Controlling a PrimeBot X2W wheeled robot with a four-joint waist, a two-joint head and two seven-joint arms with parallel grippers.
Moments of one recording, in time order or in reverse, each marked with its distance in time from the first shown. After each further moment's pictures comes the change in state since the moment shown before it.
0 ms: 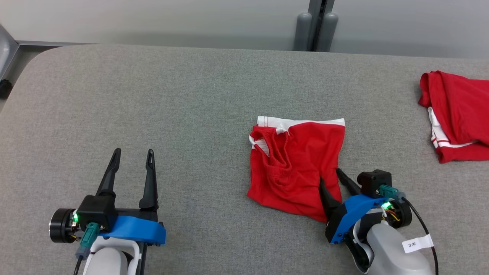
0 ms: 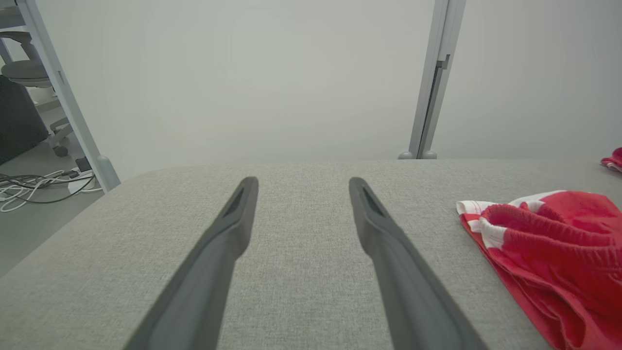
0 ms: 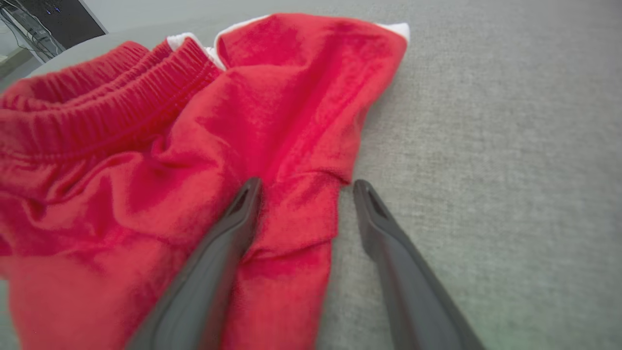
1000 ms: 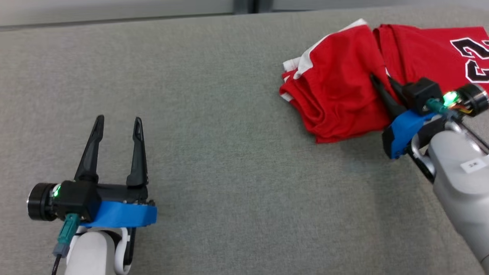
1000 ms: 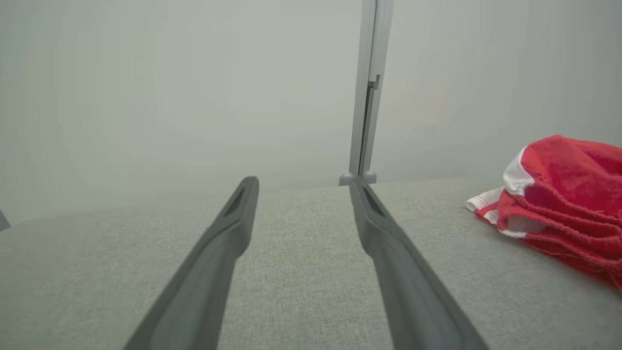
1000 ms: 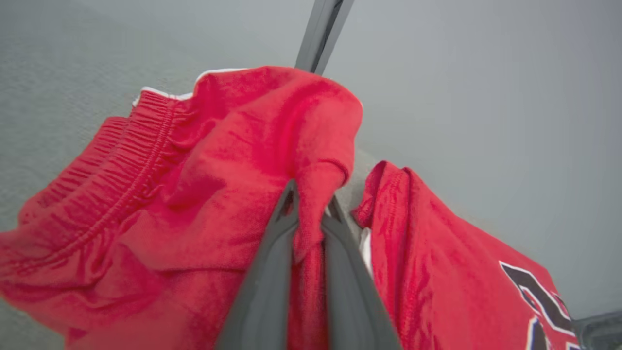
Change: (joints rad) left arm -0.038 0.012 0.010 -0.156 0.001 -0.010 0.000; right arm -0.299 -0.287 0.149 -0.116 -0.198 0.000 0.002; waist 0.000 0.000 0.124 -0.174
